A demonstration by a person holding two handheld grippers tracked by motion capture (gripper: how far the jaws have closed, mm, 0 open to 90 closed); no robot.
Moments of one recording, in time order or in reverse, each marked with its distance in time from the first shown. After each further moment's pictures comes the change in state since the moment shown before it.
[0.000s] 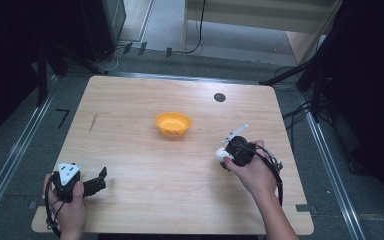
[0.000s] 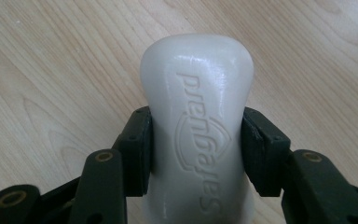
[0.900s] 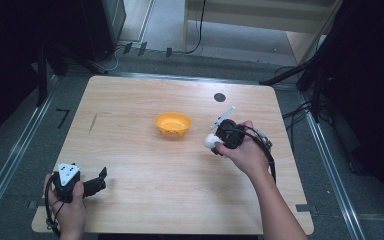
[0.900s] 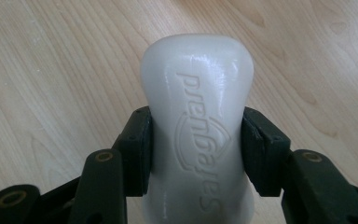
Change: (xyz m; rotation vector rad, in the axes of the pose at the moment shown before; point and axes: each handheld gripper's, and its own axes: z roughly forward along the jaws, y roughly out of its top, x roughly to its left) left arm 0.000 0.000 -0.001 -0.002 -0.007 0.000; right arm -0.011 0.054 -0.005 -0.011 0.043 -0.146
